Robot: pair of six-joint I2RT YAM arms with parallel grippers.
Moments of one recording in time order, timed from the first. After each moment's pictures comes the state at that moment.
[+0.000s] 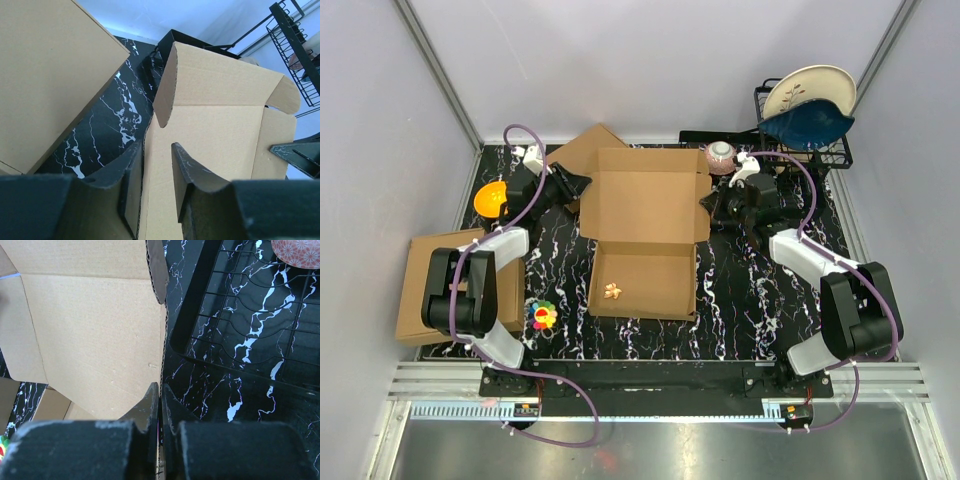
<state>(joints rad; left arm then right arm) -0.08 1.61 0.86 0.62 0.47 -0.60 0.29 1.51 0.88 0.27 -0.25 0.40</state>
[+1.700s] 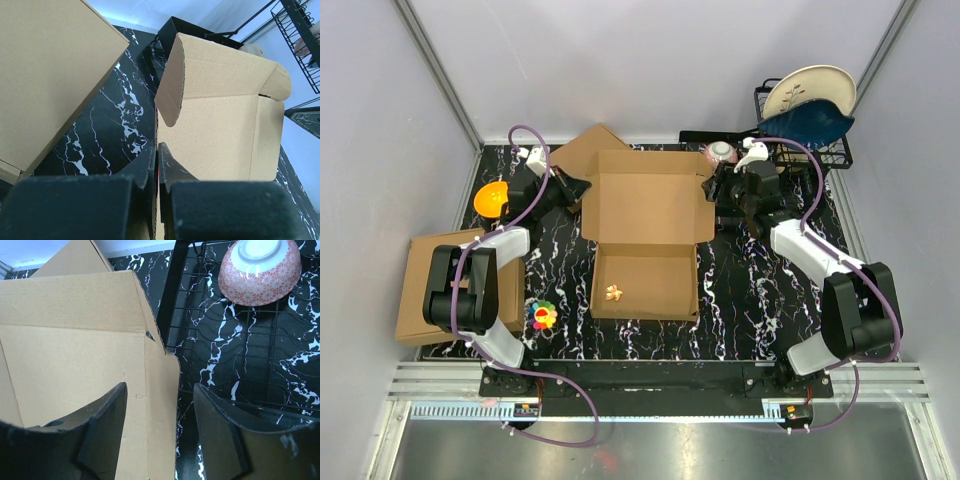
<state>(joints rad) -0.08 1.64 0.86 0.62 0.51 -0.57 0.29 1.51 0.99 0.19 -0.06 0.36</state>
